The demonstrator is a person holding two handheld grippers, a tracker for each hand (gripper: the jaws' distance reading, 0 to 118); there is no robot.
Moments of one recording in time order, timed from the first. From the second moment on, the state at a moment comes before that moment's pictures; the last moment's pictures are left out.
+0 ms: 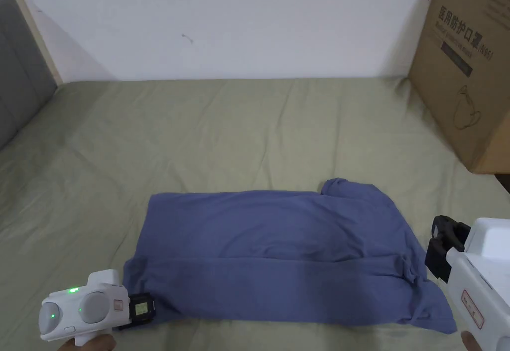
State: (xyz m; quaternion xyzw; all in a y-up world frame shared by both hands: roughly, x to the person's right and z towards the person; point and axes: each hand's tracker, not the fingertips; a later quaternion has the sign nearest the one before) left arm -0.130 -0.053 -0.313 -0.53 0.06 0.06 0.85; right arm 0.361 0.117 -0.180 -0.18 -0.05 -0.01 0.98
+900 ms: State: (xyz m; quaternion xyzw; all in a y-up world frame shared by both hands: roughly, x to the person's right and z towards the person) left arm -0.120 -0.009 -0.294 -0.47 0.00 0.02 0.88; right arm 0.424 -0.056 -0.229 -0.46 -0.04 -0.13 0.88
